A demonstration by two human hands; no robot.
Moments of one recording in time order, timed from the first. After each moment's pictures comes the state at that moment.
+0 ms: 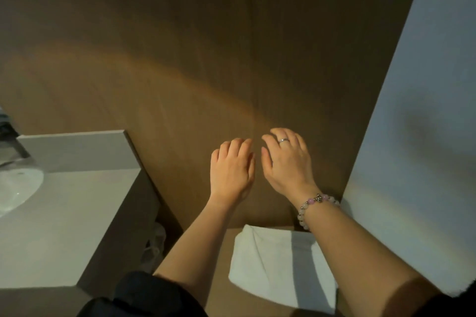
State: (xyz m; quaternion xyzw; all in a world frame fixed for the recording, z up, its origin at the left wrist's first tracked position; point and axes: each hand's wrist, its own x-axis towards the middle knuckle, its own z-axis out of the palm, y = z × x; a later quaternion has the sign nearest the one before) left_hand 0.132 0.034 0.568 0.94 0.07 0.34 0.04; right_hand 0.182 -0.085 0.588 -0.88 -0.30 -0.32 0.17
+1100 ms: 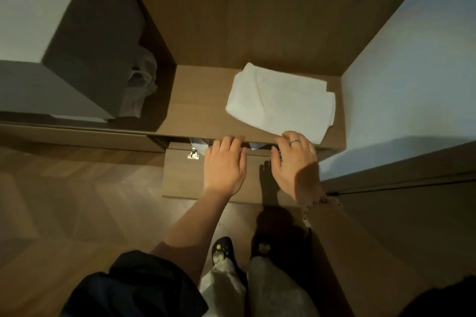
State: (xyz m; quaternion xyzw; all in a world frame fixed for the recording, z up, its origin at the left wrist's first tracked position) left_hand -0.099 -0.034 0.286 0.96 0.19 0.04 0.20; right_hand -0.025 -0.170 0.307 -0.95 -0.28 0.00 0.15
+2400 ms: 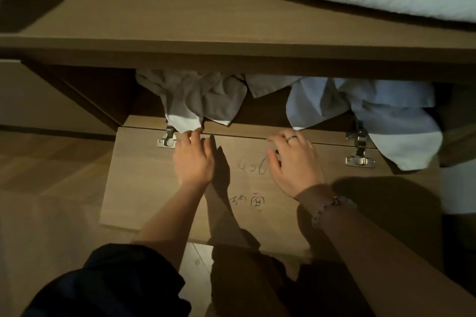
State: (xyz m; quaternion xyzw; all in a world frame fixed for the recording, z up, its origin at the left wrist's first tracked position) left_hand -0.042 0.080 -0.275 0.89 0.40 0.11 0.18; right_hand 0.039 -0.099 -0.223 -0.91 -0.36 0.06 0.19
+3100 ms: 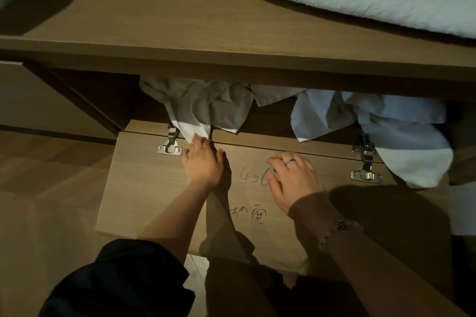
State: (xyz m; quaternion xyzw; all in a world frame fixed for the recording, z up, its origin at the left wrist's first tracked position) left_hand -0.022 0.086 -0.293 0.91 0.39 0.01 0.16; right_hand 0.036 -0.101 -0.238 -0.90 -0.41 0.10 0.14
